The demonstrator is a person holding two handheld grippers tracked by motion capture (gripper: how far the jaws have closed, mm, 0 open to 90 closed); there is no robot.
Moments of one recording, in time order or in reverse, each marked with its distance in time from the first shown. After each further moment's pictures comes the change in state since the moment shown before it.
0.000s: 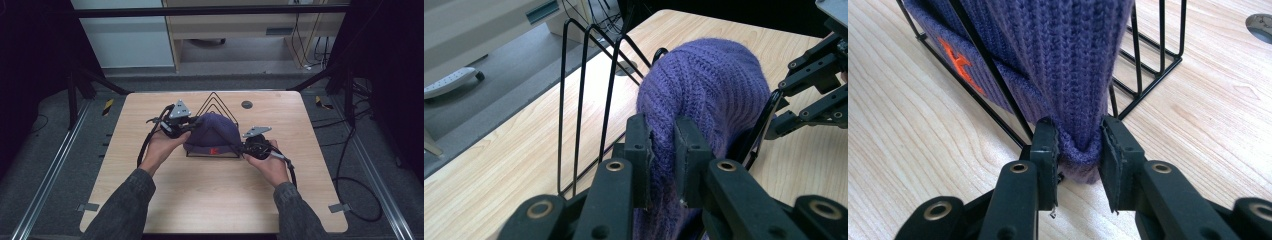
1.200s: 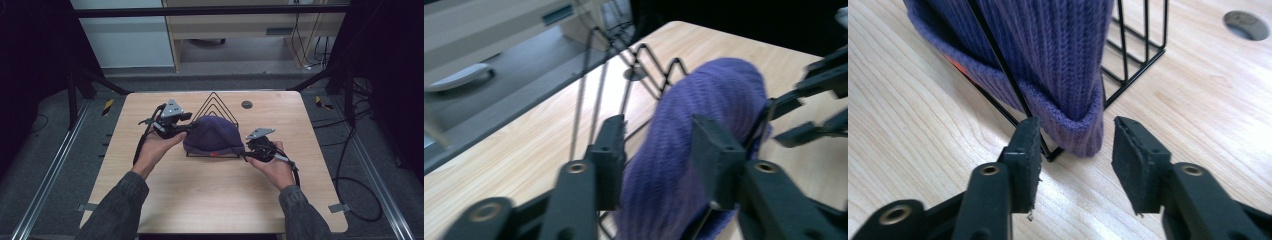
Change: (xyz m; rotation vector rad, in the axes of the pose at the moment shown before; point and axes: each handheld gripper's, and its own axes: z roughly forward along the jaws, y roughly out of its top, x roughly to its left) left arm 0.004 -0.001 -0.024 -0.023 0.058 -0.071; right arm 0.003 -0.003 -0.019 0.018 -0.040 -0.018
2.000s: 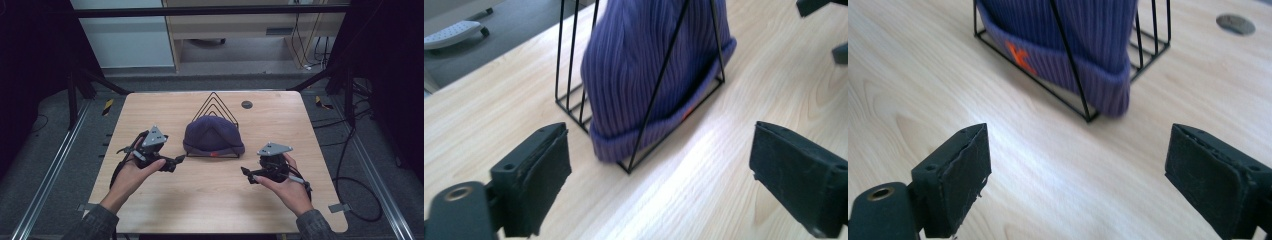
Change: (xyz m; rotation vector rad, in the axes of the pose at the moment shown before) left arm -0.026 -0.063 -0.062 0.114 -0.041 -0.014; right arm 0.028 -0.033 -0.058 -0.086 0.023 0.042
